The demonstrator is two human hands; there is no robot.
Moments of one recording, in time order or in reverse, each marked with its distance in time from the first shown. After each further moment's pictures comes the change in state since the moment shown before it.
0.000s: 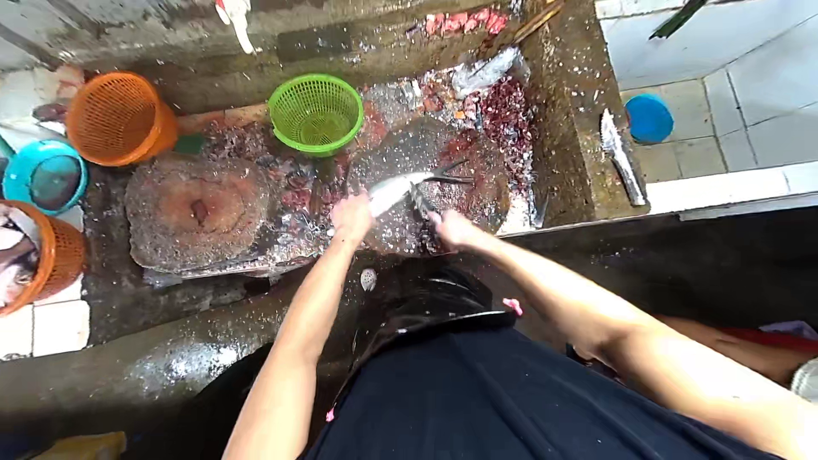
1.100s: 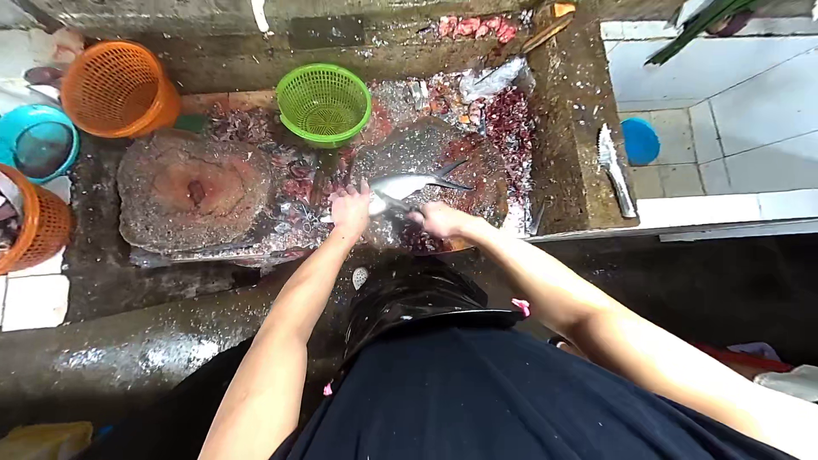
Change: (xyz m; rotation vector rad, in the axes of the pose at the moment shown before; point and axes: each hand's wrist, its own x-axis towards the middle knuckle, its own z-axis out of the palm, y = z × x) left_hand 0.013 -0.013 0.036 0.178 0.161 0.094; right_hand 0.020 -0.026 -0.006 -0.351 -0.070 -0.338
